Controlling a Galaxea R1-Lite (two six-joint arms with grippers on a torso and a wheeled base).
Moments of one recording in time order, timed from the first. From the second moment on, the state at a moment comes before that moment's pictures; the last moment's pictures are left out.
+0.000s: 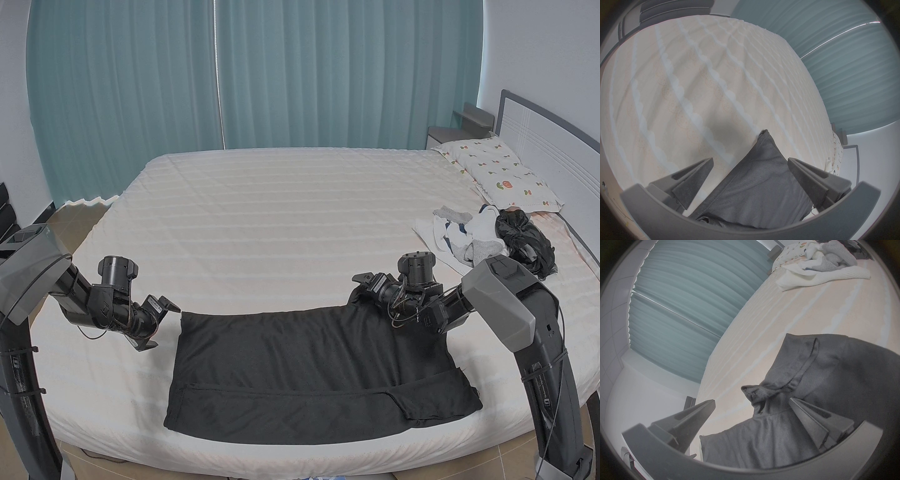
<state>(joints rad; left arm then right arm) 0.05 2.24 -1.04 -0.31 -0.20 -0.90 0.30 2.68 -1.62 -0.63 0.15 0.92</state>
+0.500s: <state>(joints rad) 0.05 2.24 -1.04 -0.31 -0.20 -0.90 0.32 2.81 -1.94 -0.64 0.04 0.97</state>
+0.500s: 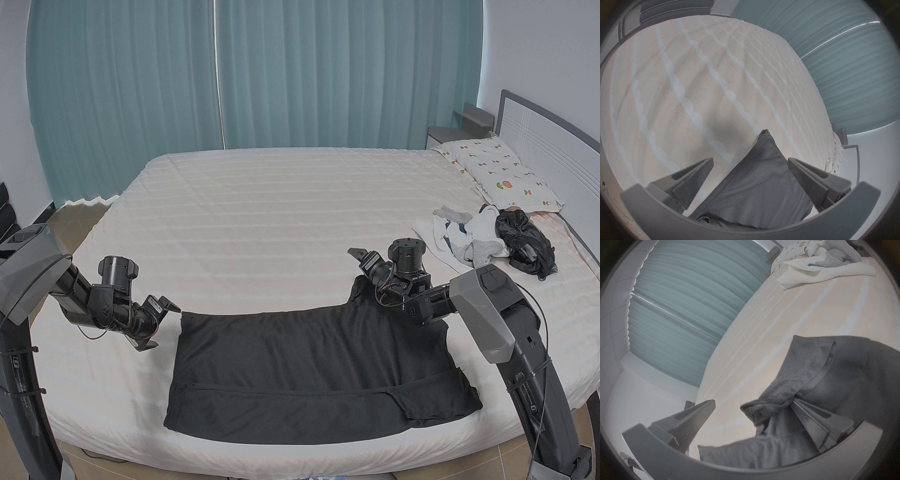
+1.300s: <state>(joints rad) 0.05 2.24 -1.04 -0.31 -0.20 -0.90 0.29 2.82 -1.87 -0.75 -0.01 0.76</state>
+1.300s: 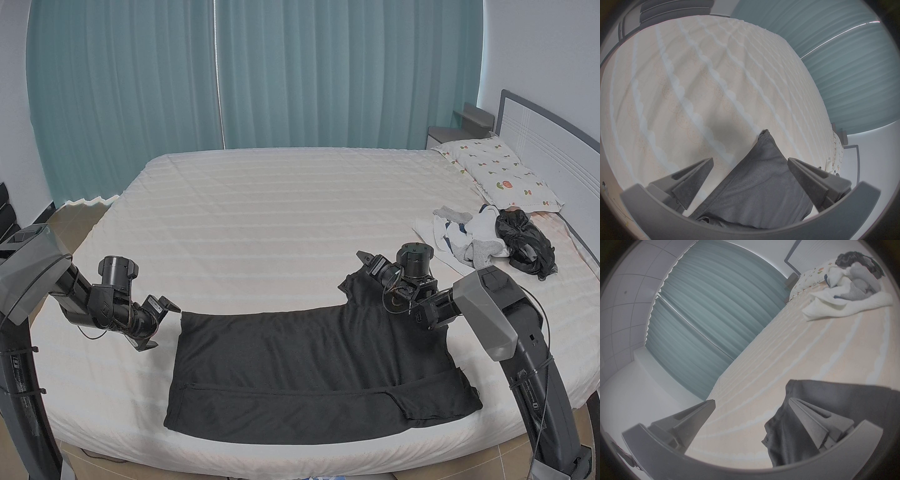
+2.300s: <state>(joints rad) 0.03 2.26 -1.14 -0.31 -0.19 -0.90 0.10 2.59 -1.31 -0.96 0.07 0.58</state>
